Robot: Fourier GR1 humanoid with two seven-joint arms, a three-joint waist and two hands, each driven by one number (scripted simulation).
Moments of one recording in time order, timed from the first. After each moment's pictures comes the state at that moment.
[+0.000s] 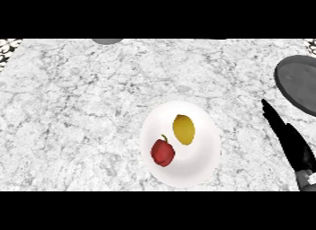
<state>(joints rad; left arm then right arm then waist) -0.13 0.61 0.02 -1.41 0.16 0.29 -0.15 -0.04 -0.54 0.27 -1.47 -0.11 -0.16 0.11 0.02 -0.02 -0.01</state>
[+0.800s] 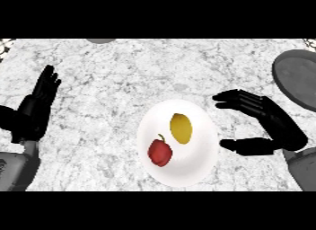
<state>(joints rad) -0.22 0.41 -0.10 -1.41 0.26 0.23 -0.02 -0.30 -0.57 0.37 -1.54 0.16 -0.05 -0.52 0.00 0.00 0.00</state>
